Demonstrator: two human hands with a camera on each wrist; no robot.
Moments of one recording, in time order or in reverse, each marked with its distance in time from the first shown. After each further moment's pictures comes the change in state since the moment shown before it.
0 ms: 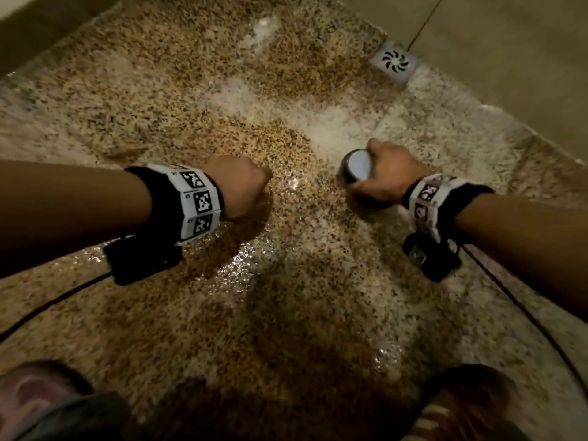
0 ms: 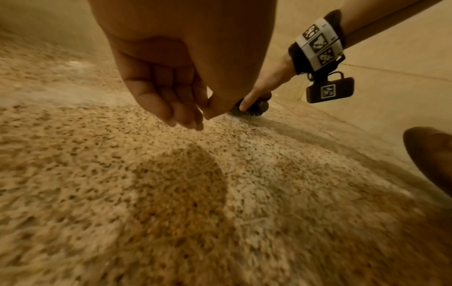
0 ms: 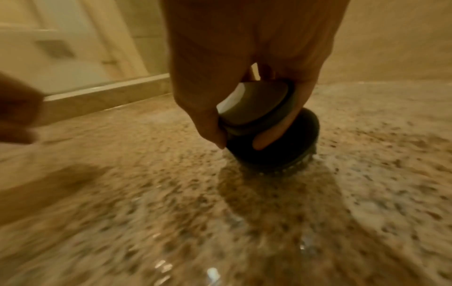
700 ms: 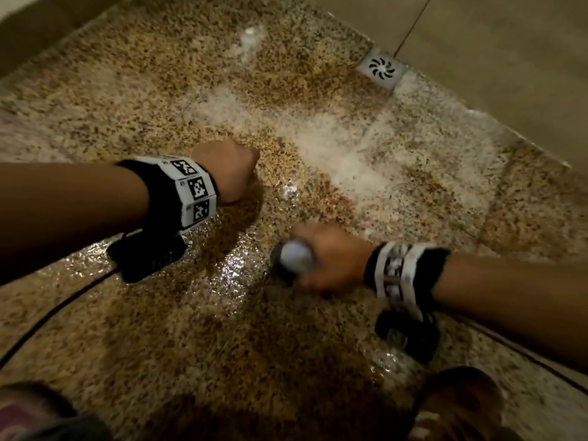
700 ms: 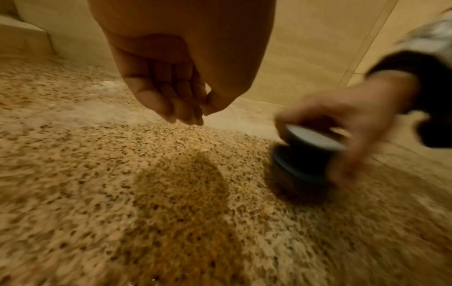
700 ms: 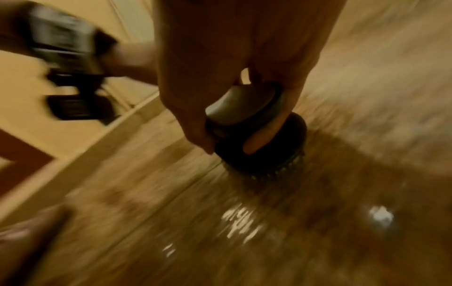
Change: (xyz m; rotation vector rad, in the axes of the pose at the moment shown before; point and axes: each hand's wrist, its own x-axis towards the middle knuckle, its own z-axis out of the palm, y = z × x) left_hand 0.025 -0.013 -0.009 -0.091 0.127 -0.167; right_hand -0.075 -0.043 0.059 0.185 -0.345 -0.429
